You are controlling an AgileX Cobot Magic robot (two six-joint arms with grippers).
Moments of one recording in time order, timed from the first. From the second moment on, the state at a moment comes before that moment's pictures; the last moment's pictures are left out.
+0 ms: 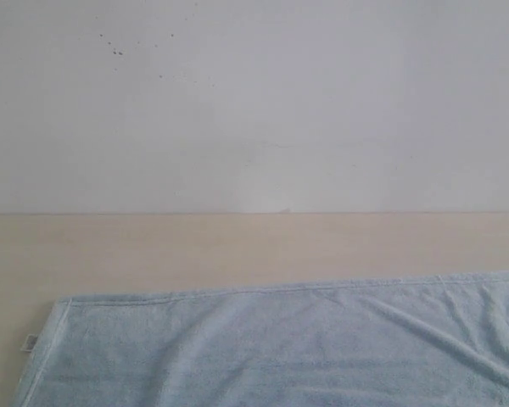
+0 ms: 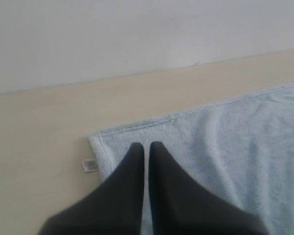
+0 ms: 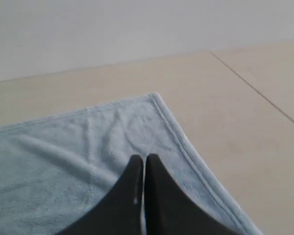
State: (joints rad) left arm -0.32 0.08 -0.12 0.17 0.34 -0.15; right arm 0.17 0.19 -0.10 -0.90 0.45 1.06
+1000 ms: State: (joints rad) left arm -0.32 0.08 -0.10 0.07 0.18 -0.44; right arm 0.50 0.19 -0.04 -0.84 0.24 1.64
